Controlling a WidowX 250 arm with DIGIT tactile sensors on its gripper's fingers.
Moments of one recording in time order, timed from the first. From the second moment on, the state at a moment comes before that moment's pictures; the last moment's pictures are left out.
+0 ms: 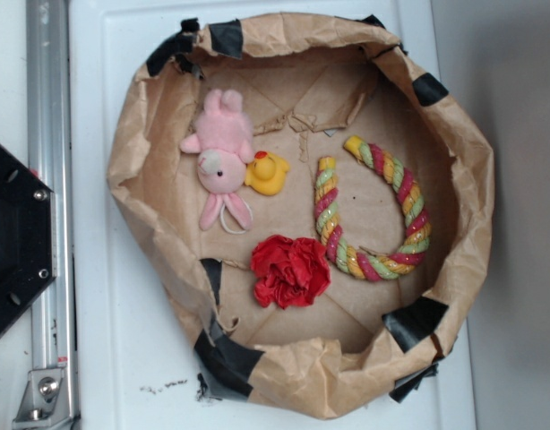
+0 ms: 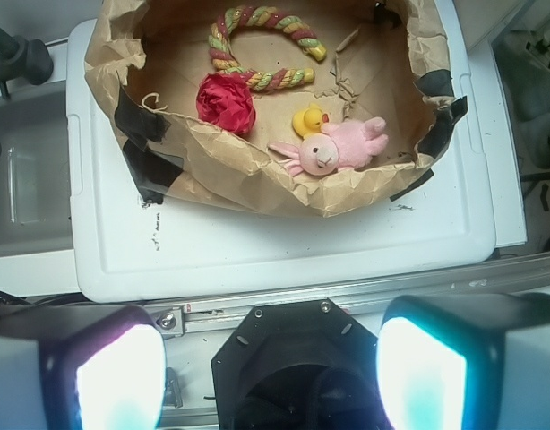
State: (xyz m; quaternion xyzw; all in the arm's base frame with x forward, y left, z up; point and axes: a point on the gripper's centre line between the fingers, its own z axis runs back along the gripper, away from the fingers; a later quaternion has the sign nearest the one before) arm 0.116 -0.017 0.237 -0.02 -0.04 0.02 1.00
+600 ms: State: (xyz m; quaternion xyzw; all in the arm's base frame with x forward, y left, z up) arm 0.164 0.020 0.202 0.01 0.00 -0.05 1.00
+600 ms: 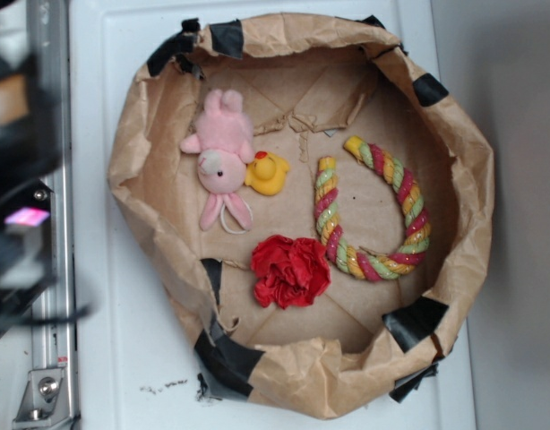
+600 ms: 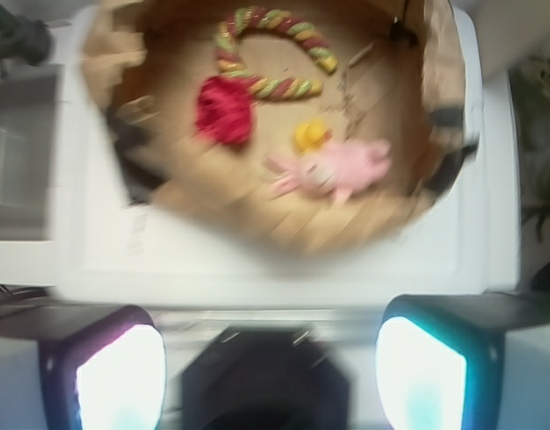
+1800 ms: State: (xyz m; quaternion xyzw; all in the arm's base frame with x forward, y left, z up) arm 0.251 0.018 0.064 0.04 0.04 -0.30 0.95
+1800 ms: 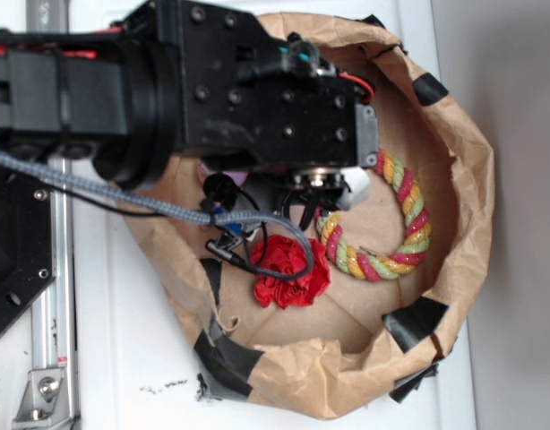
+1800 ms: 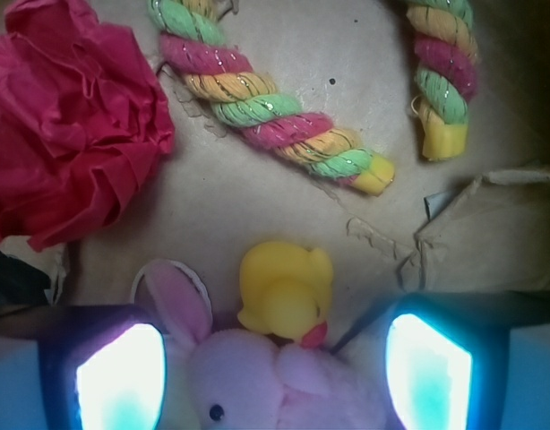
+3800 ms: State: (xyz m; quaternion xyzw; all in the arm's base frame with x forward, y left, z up) arm 0.268 0.033 0.019 0.01 0.00 -0.33 0.95
